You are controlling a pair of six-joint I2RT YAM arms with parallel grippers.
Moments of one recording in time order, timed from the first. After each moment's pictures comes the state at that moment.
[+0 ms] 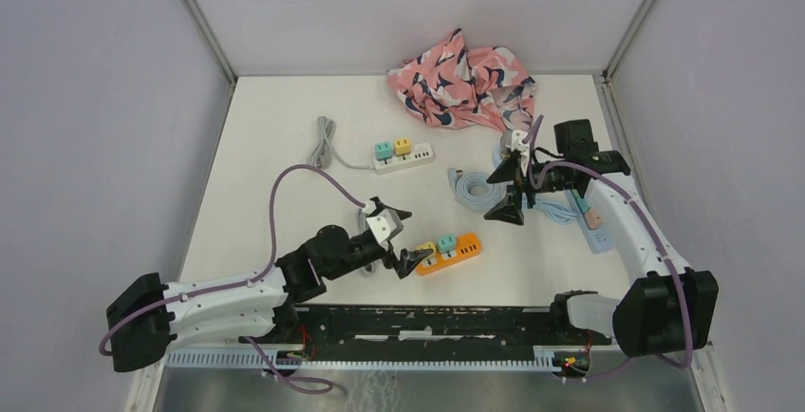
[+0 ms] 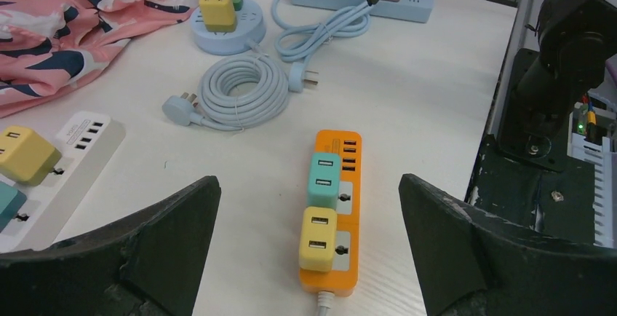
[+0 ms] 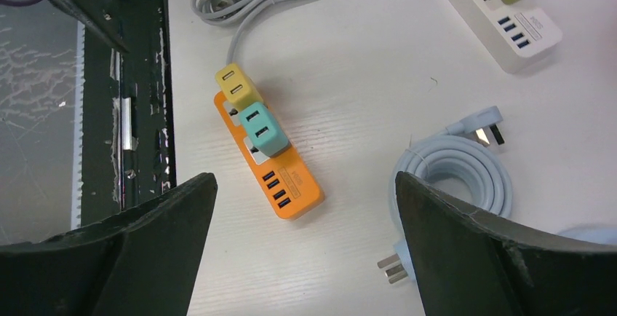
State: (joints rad) left arm -1.10 0.90 0.35 0.49 -0.01 0.03; right arm 0.10 1.24 1.02 -0.87 -1.09 -0.86
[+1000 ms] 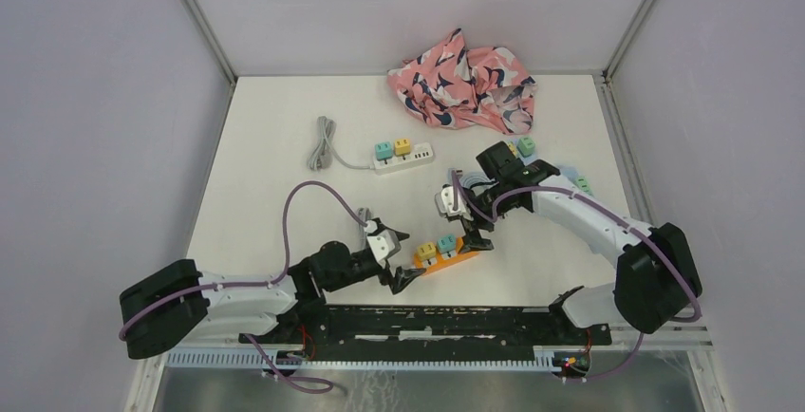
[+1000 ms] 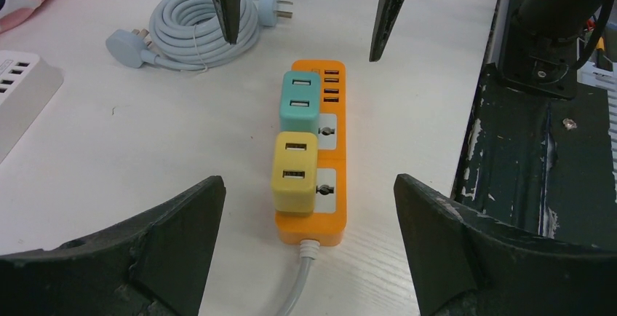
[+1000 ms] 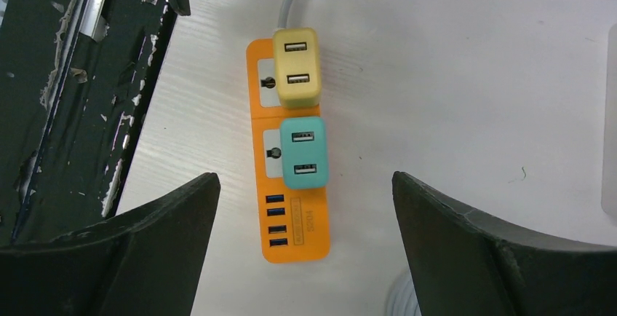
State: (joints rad) left arm -1.10 1.04 0.12 0.80 0.04 0.02; right arm 0.54 1.38 0.97 -0.79 -0.83 -1.17
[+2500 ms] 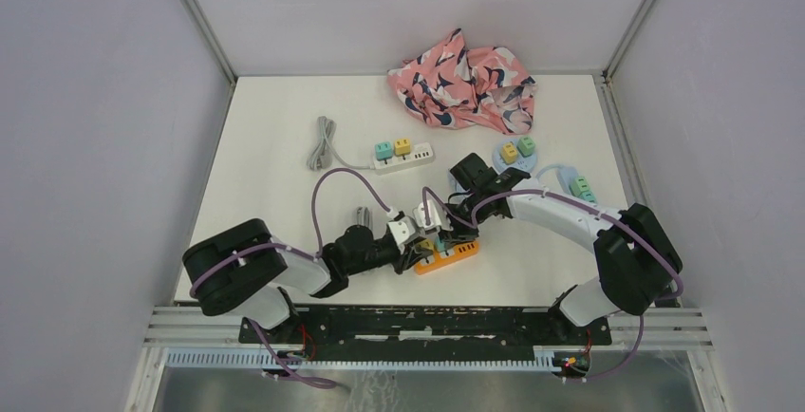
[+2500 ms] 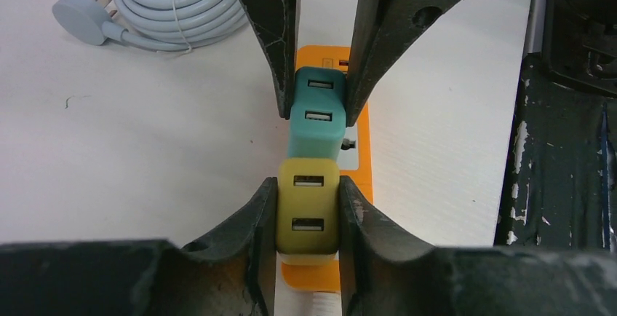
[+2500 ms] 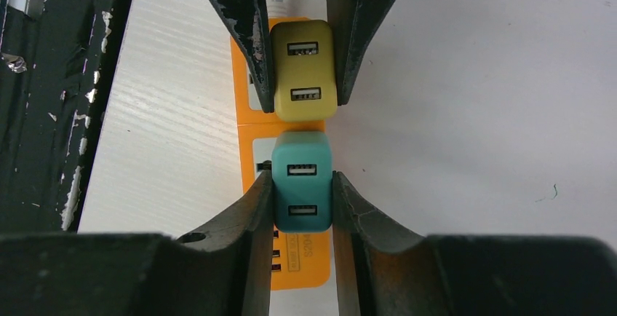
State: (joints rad) left arm -0.99 1.50 0.23 1.06 0.18 -0.01; right arm 0.70 1.51 0.96 -0.67 -0.63 -1.09
